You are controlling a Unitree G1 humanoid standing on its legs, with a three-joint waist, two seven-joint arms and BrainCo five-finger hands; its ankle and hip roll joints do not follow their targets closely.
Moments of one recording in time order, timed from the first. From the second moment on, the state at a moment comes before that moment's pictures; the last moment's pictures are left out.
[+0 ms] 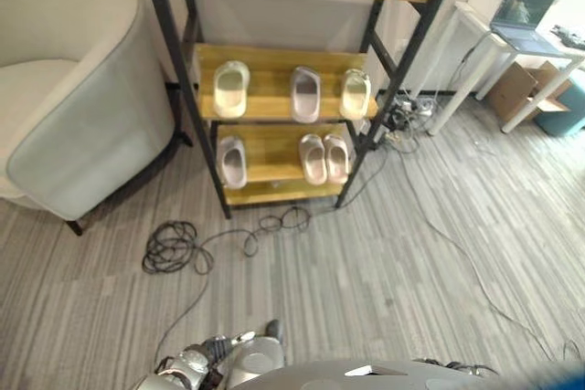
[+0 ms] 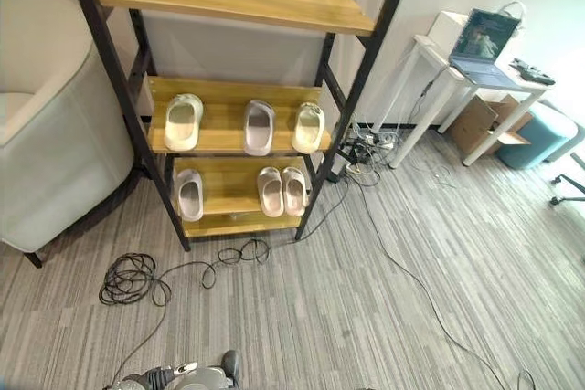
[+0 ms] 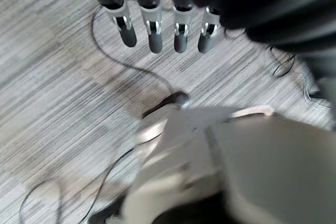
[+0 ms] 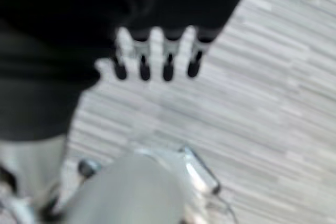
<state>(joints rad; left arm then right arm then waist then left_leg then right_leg) -0.13 0.29 -0.36 1.39 0.09 -0.06 -0.07 -0.06 -0.22 0.41 1.39 -0.08 -0.03 0.16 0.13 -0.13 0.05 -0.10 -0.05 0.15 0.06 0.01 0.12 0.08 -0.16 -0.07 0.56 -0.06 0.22</state>
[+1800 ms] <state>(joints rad) -0.12 0.27 -0.34 1.39 0.10 -0.09 -0.04 -0.06 -0.28 0.51 1.32 -0.17 -0.03 0.13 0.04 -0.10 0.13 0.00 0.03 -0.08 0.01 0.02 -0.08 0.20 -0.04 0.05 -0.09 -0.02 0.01</state>
